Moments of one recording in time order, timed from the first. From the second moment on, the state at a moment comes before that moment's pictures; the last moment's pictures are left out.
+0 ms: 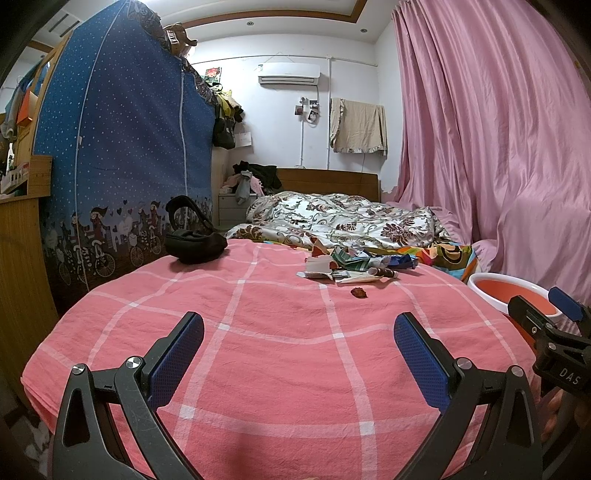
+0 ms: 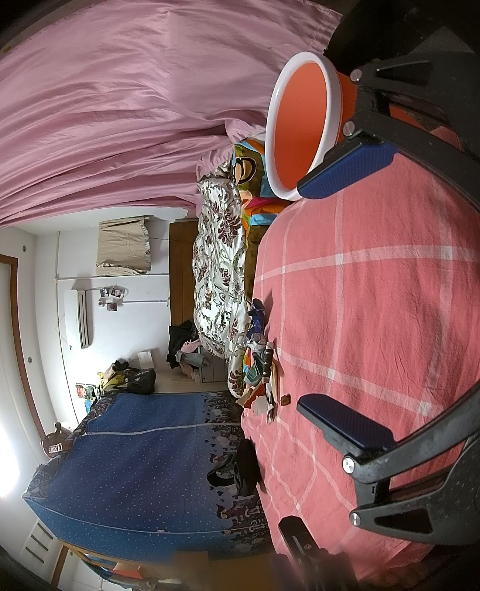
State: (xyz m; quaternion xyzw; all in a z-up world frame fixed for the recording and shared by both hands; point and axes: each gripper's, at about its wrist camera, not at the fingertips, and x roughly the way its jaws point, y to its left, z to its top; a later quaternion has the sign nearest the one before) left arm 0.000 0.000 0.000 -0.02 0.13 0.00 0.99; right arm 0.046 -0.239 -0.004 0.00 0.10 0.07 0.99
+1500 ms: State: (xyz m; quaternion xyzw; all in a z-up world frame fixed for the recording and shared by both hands) left arm -0.003 0.003 0.003 -0.02 0.13 0.00 0.99; right arm 0.047 -0.240 -0.006 0.00 0.10 0.07 0.99
